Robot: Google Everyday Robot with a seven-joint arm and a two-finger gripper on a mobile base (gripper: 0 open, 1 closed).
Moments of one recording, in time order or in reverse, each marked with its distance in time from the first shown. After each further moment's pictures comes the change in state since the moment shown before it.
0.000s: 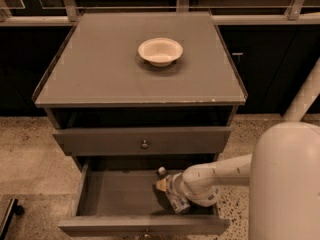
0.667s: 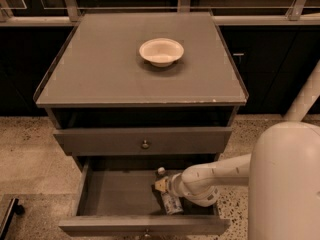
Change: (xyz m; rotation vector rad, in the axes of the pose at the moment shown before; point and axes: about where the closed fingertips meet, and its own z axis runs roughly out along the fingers) arm 0.000 0.000 0.000 0.000 0.000 0.000
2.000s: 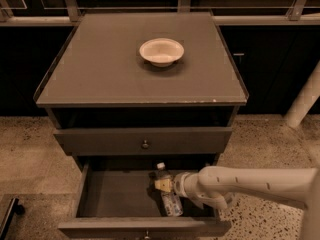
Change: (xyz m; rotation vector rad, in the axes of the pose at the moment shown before) arm -0.006 0.022 -0.048 -0.170 -0.052 -0.072
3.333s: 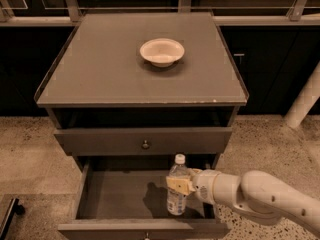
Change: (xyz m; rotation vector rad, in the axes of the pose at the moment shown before) arm -0.035 0.070 -0.160 -0.235 -0.207 -0.209
